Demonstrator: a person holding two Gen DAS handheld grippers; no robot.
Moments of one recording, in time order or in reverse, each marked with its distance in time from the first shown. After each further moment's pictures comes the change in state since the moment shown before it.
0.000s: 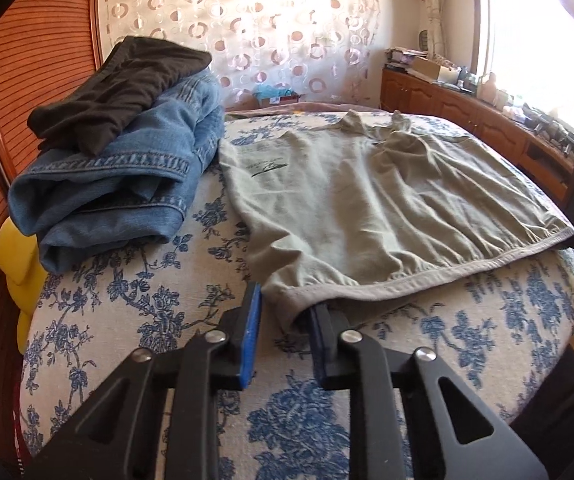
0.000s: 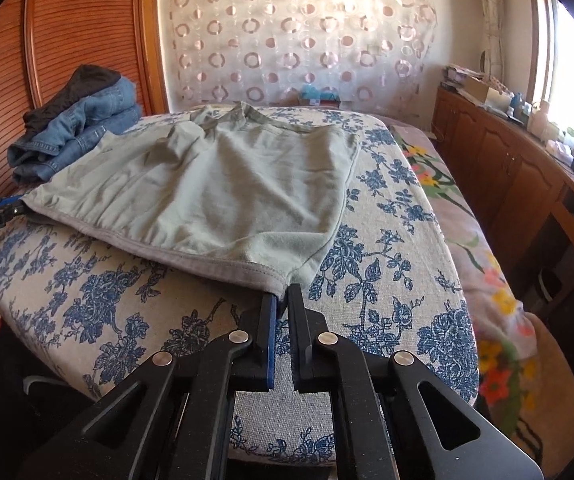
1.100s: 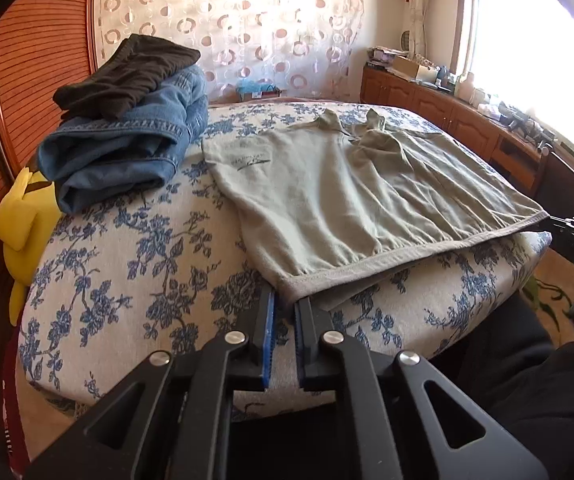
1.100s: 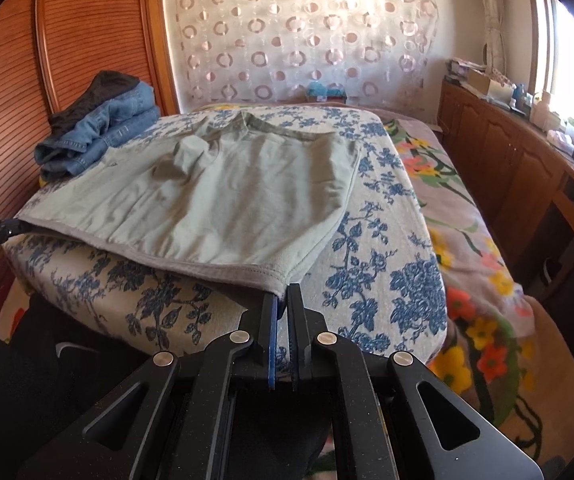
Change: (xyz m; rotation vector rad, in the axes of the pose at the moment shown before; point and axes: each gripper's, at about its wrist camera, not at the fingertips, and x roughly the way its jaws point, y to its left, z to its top) left arm -0.057 -0.013 -0.043 -0.013 0.024 -0.072; right arm -0.047 -0.005 -0.022 0.018 0.034 0.056
